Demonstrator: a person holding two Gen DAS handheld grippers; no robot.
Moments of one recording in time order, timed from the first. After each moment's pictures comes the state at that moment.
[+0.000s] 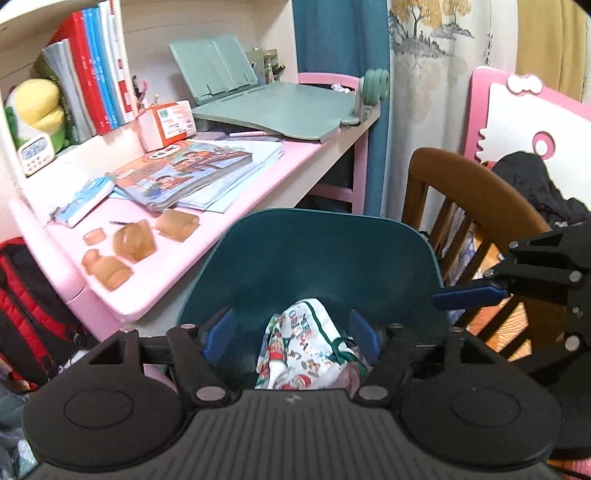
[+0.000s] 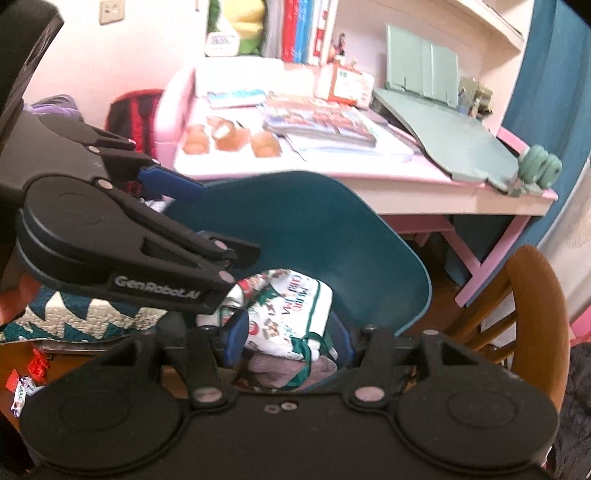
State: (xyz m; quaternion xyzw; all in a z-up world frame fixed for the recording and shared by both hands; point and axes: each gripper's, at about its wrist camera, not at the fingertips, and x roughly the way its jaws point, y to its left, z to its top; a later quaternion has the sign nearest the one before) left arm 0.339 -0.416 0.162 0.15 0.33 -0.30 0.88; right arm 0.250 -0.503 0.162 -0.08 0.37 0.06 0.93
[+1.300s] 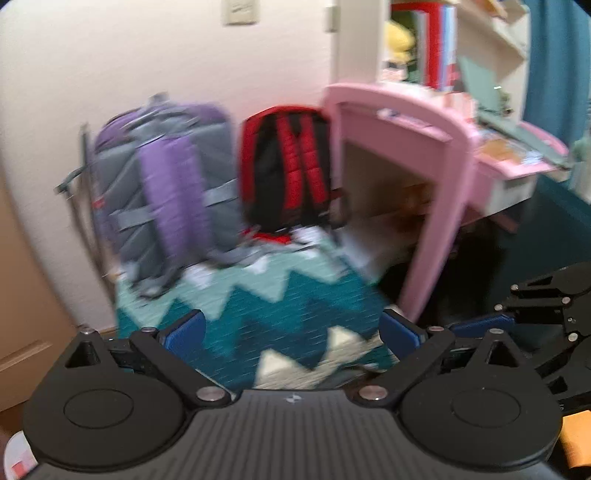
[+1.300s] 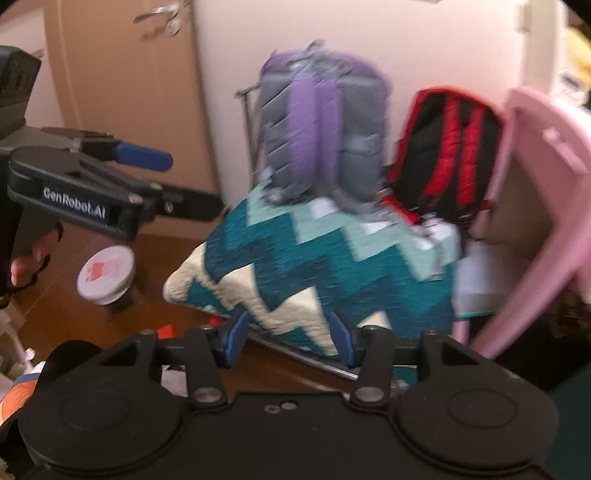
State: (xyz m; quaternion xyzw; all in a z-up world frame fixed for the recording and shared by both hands) left arm 0.197 0.031 0.092 0.01 0.33 -0.01 0.94; right arm 0.214 -0.157 0.076 -0.13 0.35 0.40 0.84
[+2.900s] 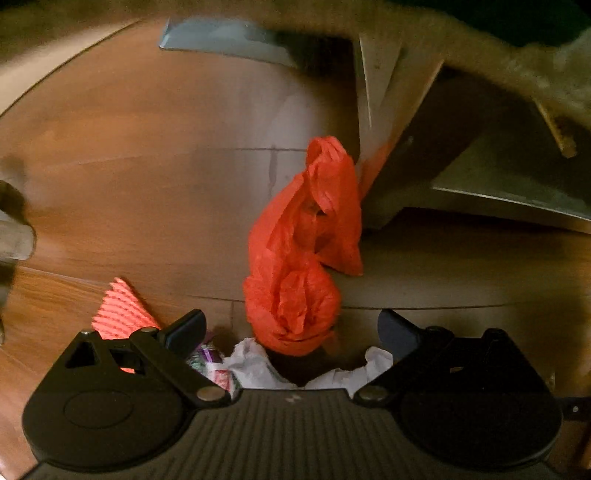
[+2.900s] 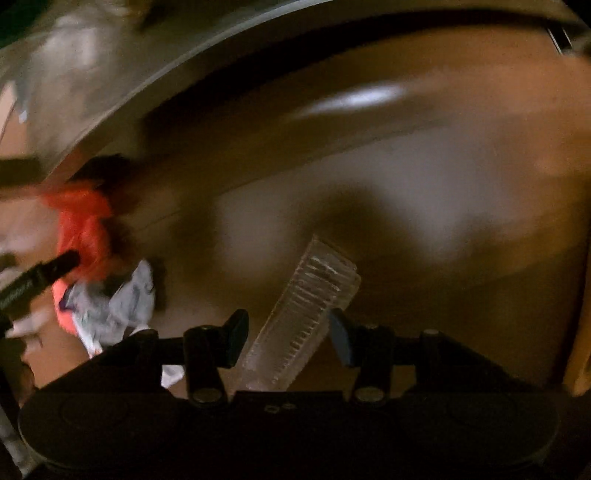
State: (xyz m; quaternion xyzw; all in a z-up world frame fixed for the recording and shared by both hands) left arm 0.248 0.315 -0.495 -0.13 0.64 0.19 0.73; right arm 0.311 0.031 -0.477 0.05 0.78 0.10 0.62
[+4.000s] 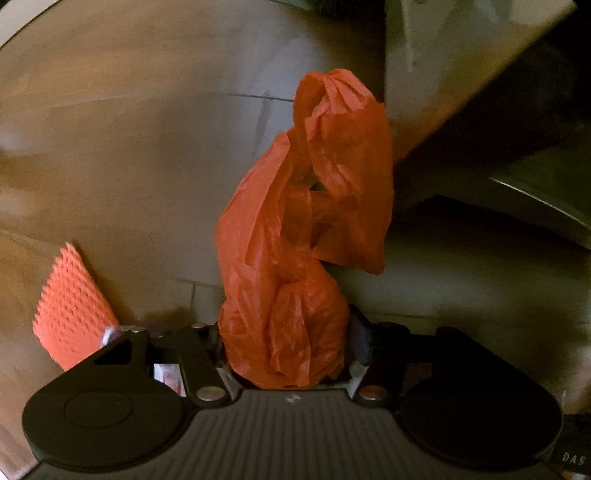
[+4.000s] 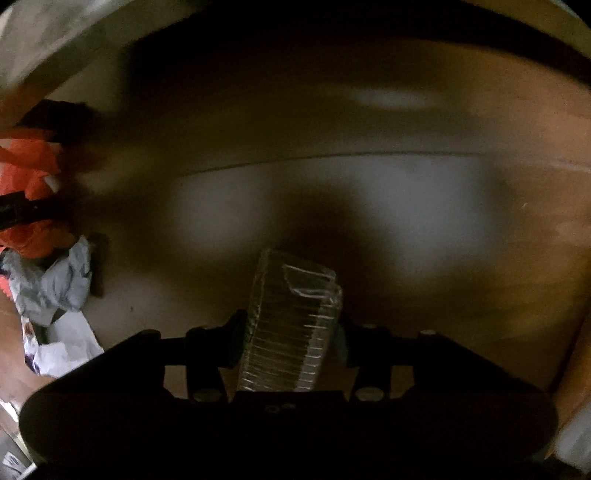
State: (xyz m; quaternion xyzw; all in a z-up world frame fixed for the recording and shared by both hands) left arm 0.276 0.331 -0.554 -0.20 0.67 0.19 0.69; right arm 0.317 0.052 -0.518 -0.07 0.77 0.15 0.62
